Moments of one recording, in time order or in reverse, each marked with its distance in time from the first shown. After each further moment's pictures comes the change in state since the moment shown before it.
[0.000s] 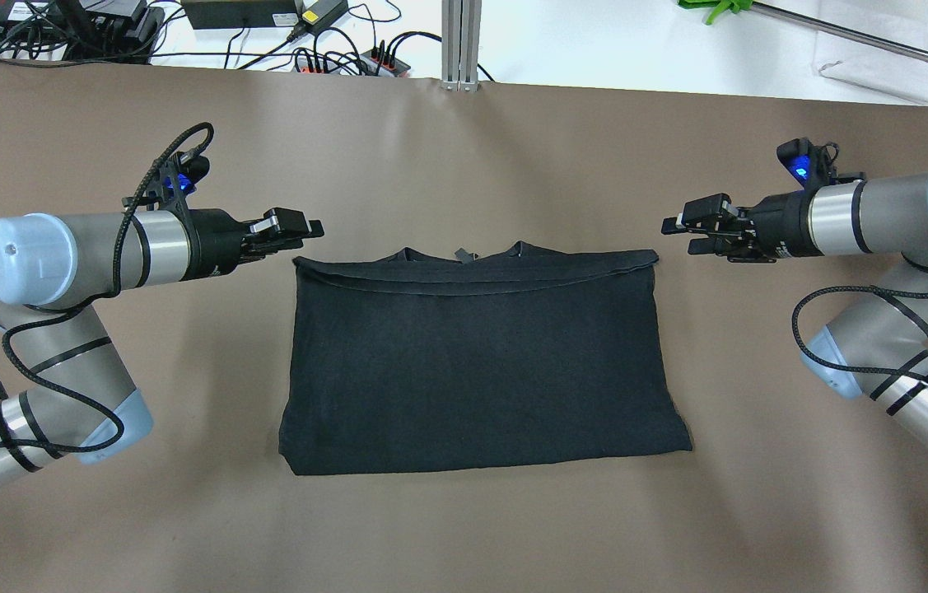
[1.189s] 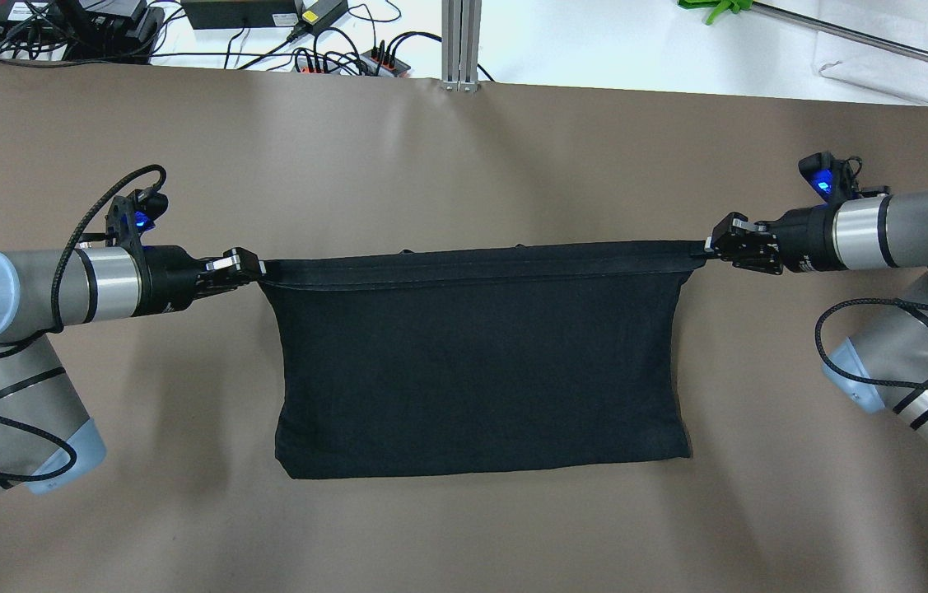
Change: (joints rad) left arm 0.032 0.122 -0.020 -0.141 -0.051 -0.006; right arm 0.011 -0.046 0.016 0.023 0.012 -0.001
